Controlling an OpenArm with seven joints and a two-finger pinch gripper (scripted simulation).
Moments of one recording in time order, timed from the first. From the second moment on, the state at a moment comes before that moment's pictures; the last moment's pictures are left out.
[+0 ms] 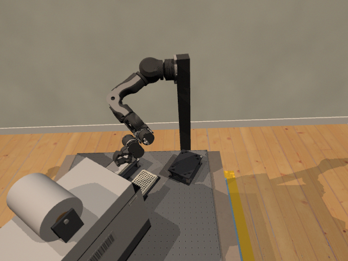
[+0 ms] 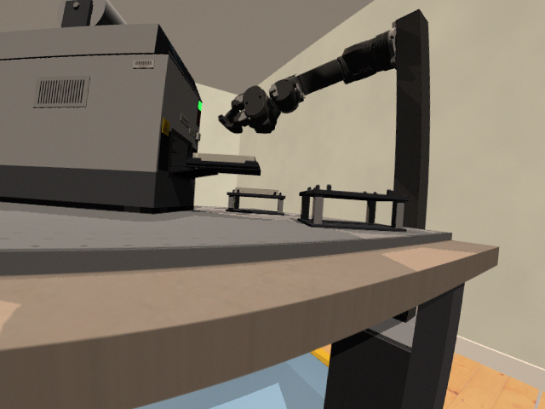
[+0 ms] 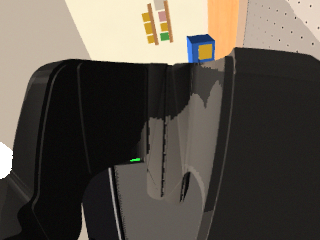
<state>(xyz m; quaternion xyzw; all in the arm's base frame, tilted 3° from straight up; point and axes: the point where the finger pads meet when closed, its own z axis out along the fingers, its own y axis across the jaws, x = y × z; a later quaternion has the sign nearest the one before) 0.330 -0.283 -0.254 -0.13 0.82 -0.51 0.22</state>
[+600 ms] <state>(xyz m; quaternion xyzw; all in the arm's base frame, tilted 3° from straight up) 0.300 -0.241 -0.236 -0.19 0.84 -0.43 0.27</state>
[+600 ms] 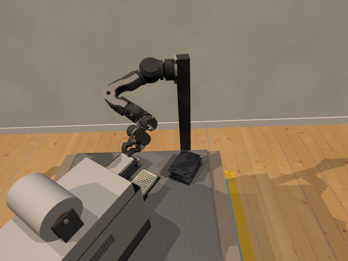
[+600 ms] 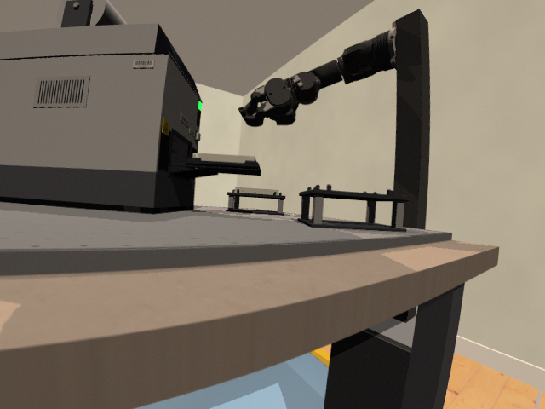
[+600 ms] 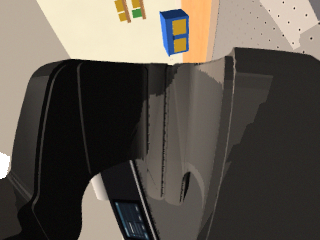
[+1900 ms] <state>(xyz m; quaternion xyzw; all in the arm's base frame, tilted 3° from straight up) 0.241 -0.158 -0.200 -0.28 0.85 -0.27 0.34</state>
